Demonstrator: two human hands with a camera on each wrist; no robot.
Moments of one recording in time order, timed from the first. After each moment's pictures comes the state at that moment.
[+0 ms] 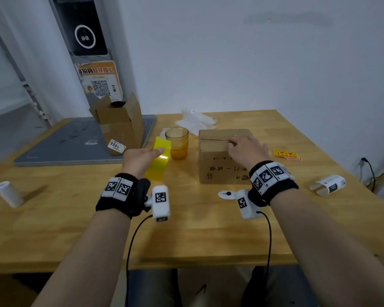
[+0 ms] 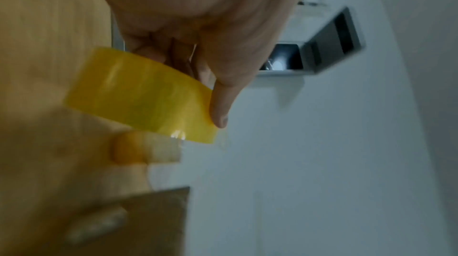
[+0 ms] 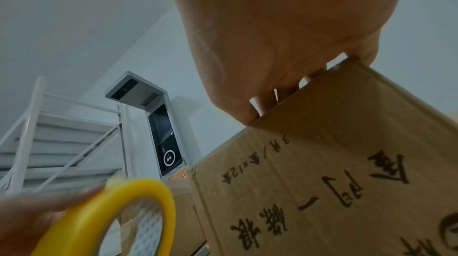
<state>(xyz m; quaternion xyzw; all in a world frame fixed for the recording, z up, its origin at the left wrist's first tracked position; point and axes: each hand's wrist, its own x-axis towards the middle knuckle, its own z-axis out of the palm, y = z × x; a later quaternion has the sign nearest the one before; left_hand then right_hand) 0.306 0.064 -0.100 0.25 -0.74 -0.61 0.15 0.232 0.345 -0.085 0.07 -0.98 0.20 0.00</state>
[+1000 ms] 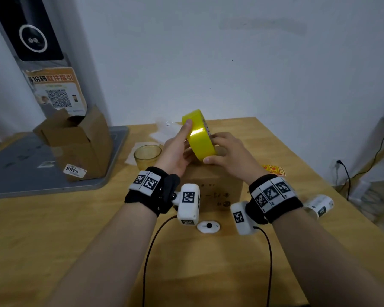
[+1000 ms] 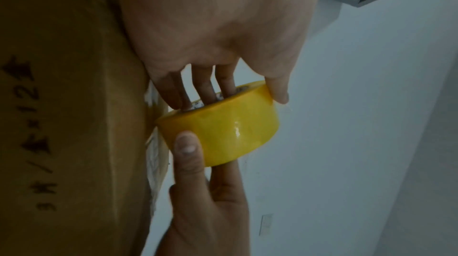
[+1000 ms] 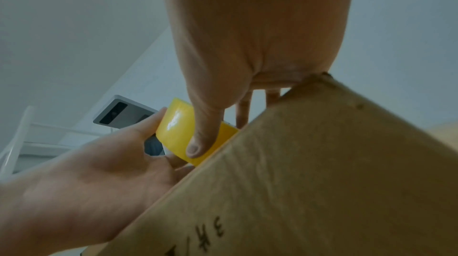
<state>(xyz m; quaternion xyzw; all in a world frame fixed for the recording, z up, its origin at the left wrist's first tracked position) 0.188 0.204 -0.057 0.04 -0.55 -0.83 0.01 0.165 0.376 -0.079 0.22 -0.89 0.39 0.09</state>
